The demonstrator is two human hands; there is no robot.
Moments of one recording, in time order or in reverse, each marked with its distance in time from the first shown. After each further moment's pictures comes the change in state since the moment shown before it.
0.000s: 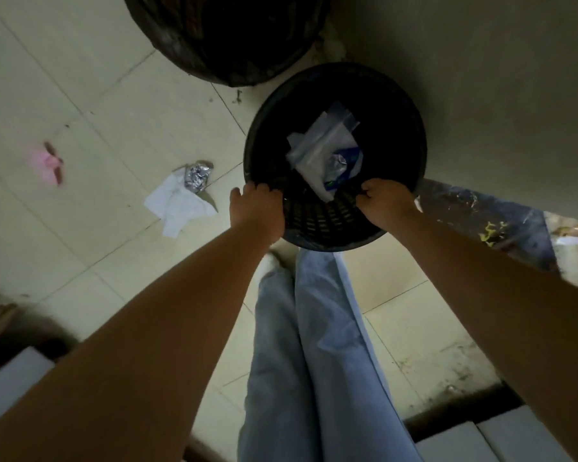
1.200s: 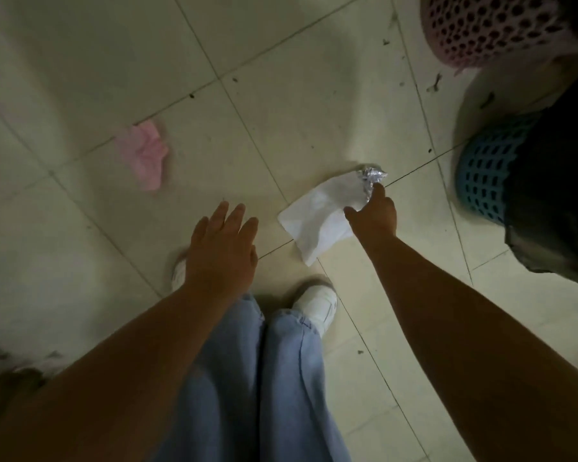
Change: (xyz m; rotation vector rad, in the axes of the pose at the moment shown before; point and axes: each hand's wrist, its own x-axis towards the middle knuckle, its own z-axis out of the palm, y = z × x) left_hand 0.063 -0.443 0.172 -0.257 0.146 0.113; right_hand 0.128 -0.341 0.291 0.244 0.285 0.275
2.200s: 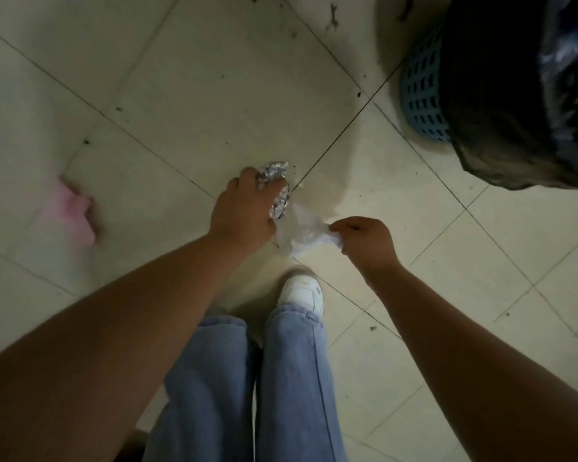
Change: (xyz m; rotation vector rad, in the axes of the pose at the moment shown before) left_hand 0.088 0.126 0.023 0.156 -0.063 0.257; right_hand -0.007 0.115 -0.015 0.587 -0.146 0.113
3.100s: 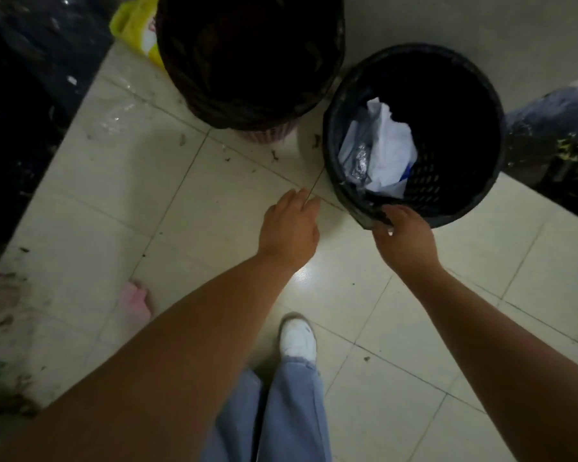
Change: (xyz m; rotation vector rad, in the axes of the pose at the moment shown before) left_hand -0.049 0.193 -0.137 0.162 0.121 0.190; right_hand -0.106 -0.042 -0.200 -0.131 0.345 -0.224
